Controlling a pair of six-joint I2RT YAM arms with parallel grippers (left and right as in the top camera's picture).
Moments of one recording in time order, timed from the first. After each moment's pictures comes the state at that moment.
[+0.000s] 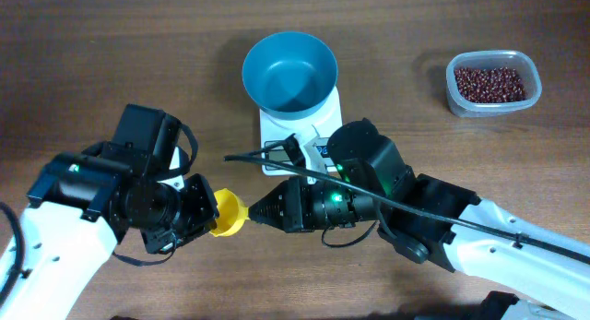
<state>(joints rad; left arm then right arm) -0.28 1.14 0.86 -1.12 0.26 -0.68 0.80 1.29 0.65 0.07 -0.63 1.01</state>
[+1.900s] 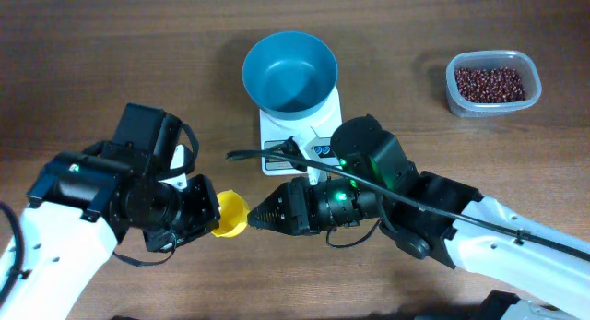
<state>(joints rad) -0.28 1.14 0.86 -1.12 0.28 -0.63 0.77 1.29 0.65 0.05 -0.74 0.99</state>
